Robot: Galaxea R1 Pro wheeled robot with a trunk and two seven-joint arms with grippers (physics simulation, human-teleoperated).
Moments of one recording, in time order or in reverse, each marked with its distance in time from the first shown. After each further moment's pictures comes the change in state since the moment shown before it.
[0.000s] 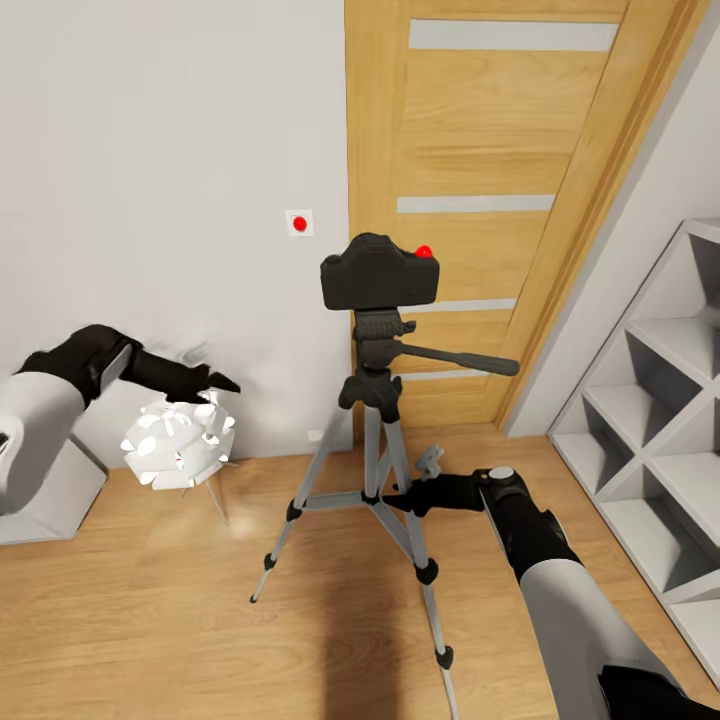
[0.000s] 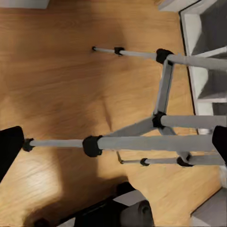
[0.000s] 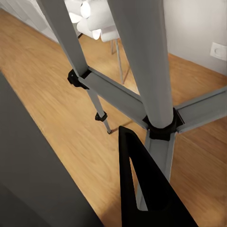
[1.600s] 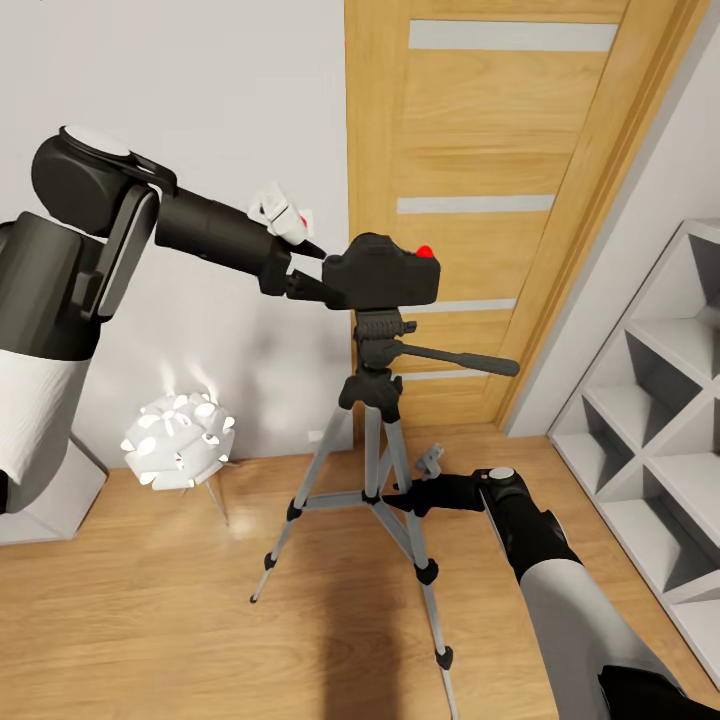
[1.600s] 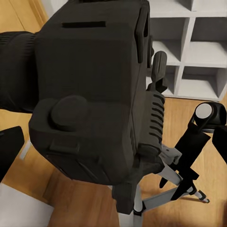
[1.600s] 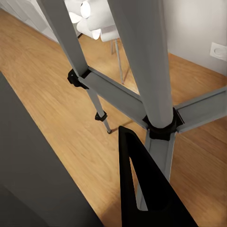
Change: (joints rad) left arm -0.036 -0.057 -0.322 -1.233 0.157 0.049 -0.254; right arm 0.000 0.000 -0.001 0.000 0.001 0.000 0.000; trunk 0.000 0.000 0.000
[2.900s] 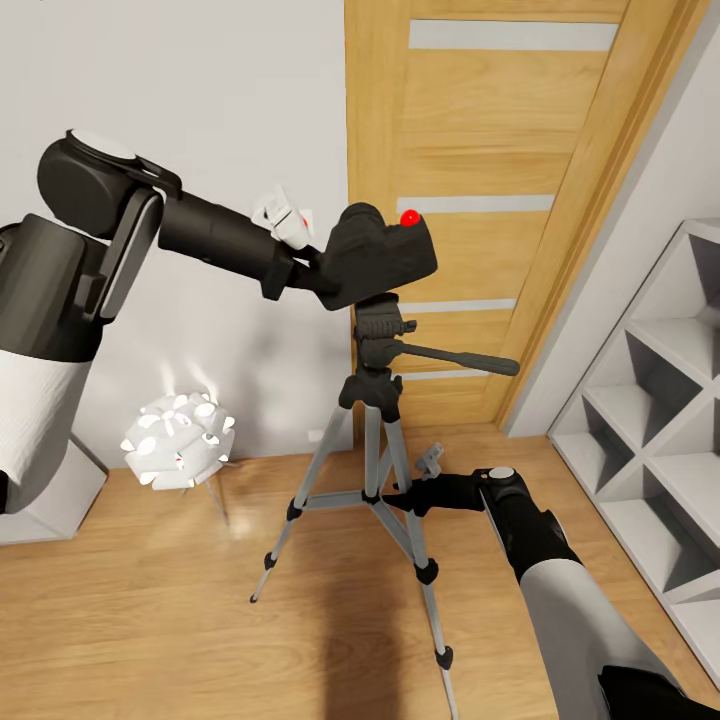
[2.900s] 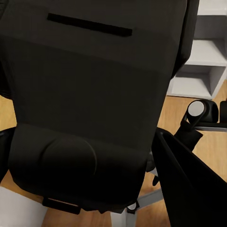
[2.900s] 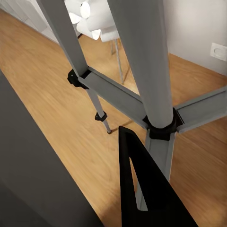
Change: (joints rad) left arm 0.001 0.001 -0.016 -0.003 0.016 0.010 -0.008; right arm 0.000 0.000 0.000 -0.003 -0.001 0.003 0.000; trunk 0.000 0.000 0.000
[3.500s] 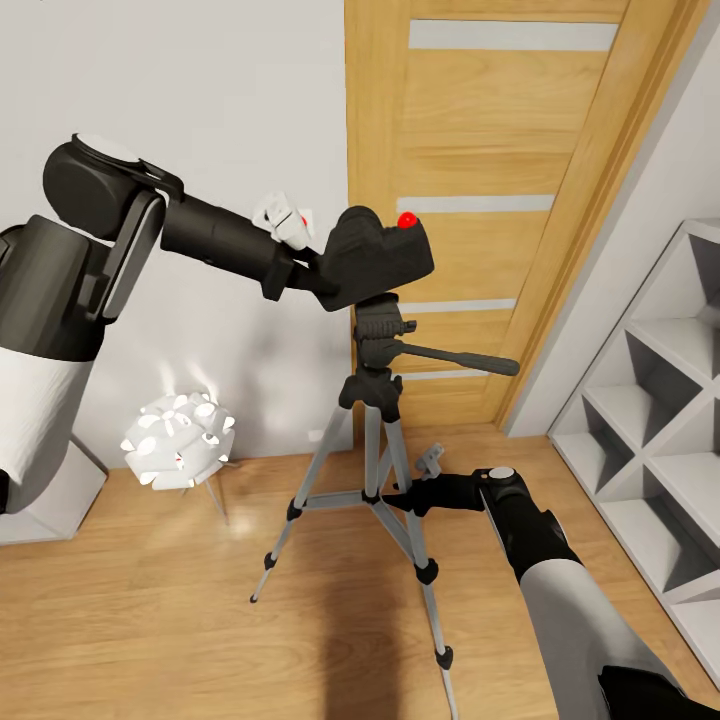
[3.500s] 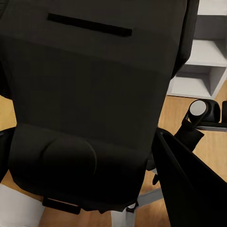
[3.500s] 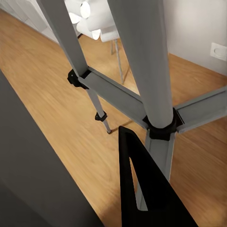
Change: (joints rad) left arm 0.000 -0.001 0.000 0.021 -0.002 -0.001 0.003; right arm 0.001 0.000 0.000 0.000 0.000 0.000 0.000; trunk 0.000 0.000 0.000
